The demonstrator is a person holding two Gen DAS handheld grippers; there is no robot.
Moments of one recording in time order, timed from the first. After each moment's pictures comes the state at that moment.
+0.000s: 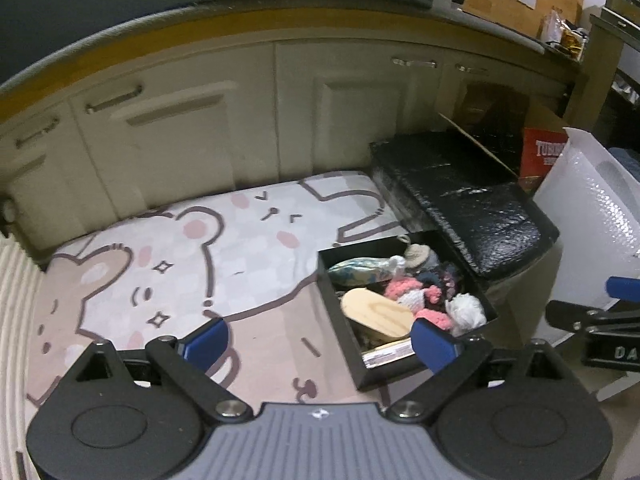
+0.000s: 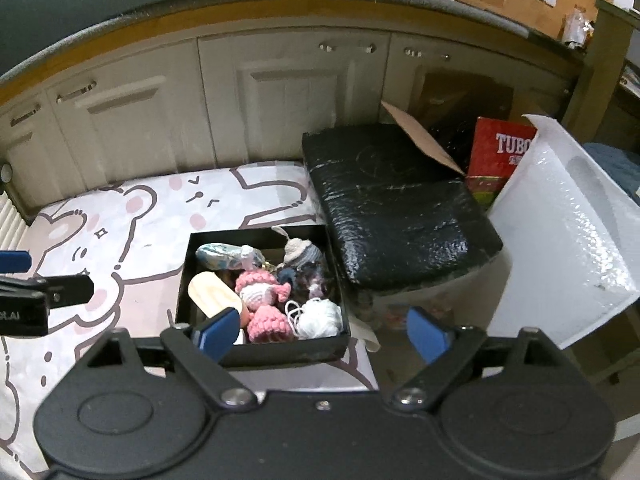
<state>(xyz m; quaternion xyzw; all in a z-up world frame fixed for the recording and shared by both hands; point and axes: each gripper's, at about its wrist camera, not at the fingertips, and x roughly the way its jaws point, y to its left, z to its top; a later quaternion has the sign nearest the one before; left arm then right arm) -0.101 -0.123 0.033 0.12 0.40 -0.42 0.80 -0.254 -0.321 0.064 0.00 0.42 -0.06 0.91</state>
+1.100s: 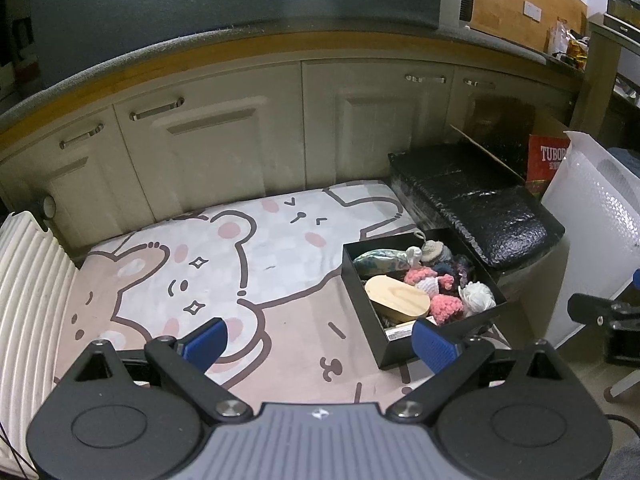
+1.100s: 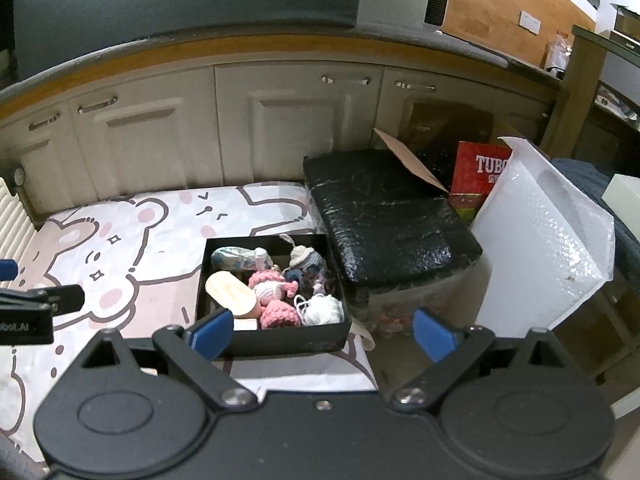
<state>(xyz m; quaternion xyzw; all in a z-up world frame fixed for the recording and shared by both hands) -0.131 -0.074 0.038 0.12 0.37 -0.40 0.83 -0.311 -0.288 0.082 -0.01 0.38 -0.08 0.92</state>
